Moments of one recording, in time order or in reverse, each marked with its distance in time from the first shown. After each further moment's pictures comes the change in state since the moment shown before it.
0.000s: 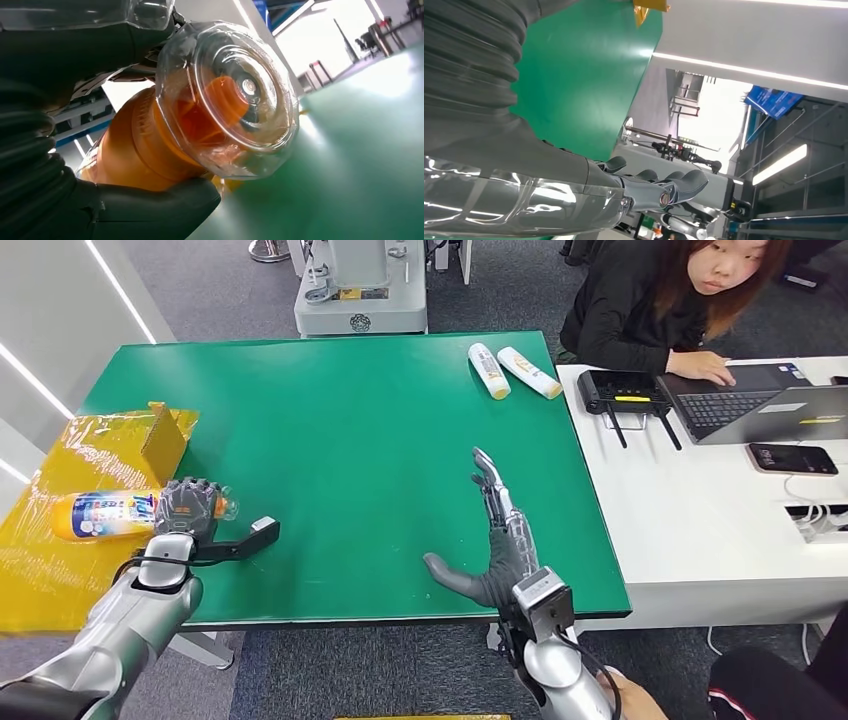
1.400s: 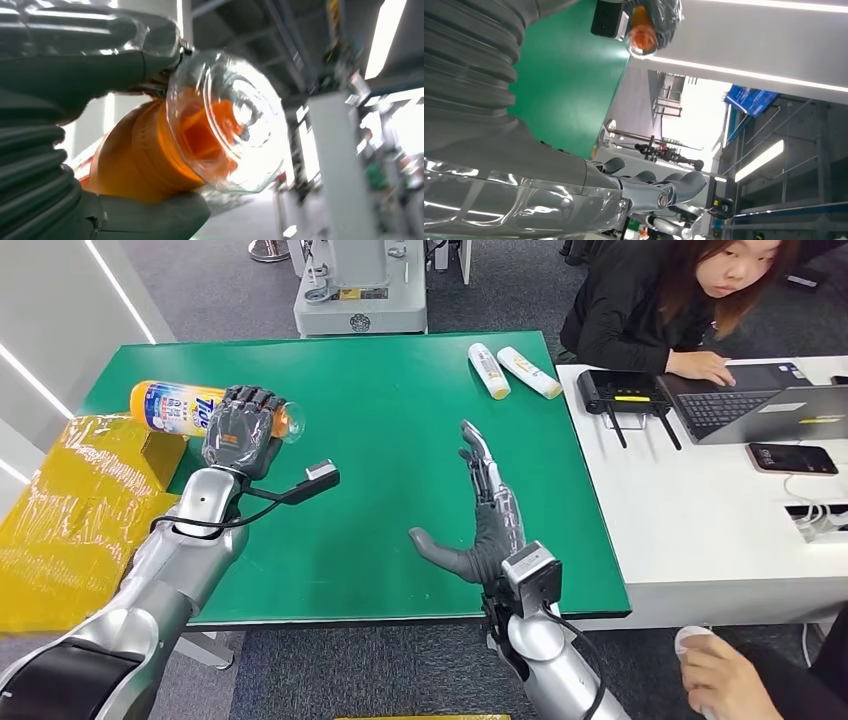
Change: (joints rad) left arm -0.122 -0.150 0.004 -0.162 0.016 0.192 -0.221; right arm -0.098 0.051 0.019 0.078 -0.054 -0.021 -0.036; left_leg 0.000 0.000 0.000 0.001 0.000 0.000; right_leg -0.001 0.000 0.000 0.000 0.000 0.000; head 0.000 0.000
